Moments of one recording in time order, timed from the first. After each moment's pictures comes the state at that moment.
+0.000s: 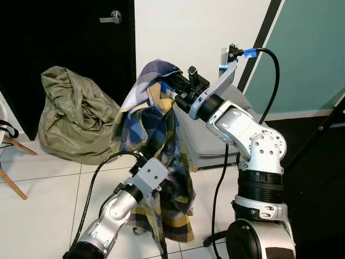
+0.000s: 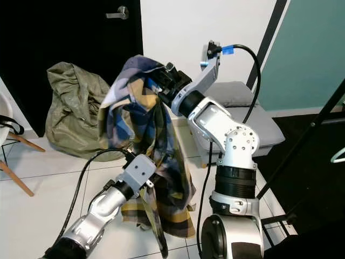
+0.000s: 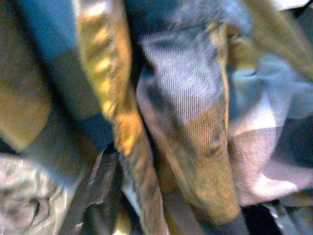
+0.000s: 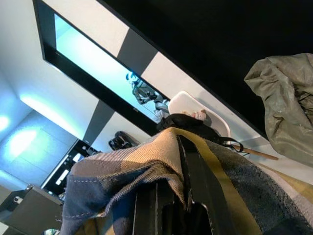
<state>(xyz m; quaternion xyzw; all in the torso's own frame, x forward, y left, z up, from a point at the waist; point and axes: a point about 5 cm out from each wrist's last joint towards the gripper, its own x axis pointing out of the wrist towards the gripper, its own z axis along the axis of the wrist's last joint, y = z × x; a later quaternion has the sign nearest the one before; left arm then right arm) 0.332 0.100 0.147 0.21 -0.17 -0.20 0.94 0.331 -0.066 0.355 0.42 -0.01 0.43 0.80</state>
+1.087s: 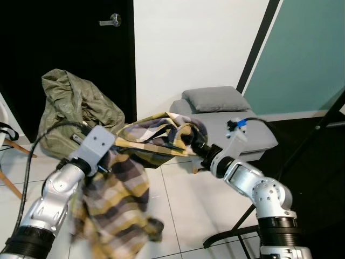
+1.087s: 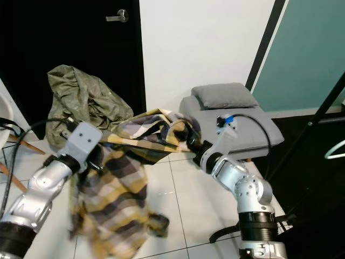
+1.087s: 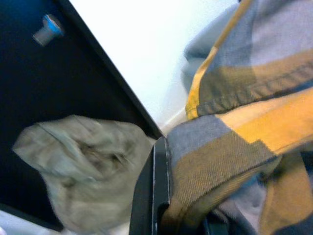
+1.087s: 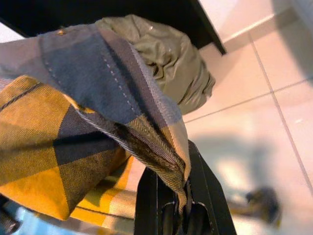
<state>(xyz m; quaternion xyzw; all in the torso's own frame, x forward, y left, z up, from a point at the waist) 0.345 0.209 0.220 0.26 -0.12 -0.11 0.95 0.353 -0.135 0.206 0.29 0.11 0.17 0.94</state>
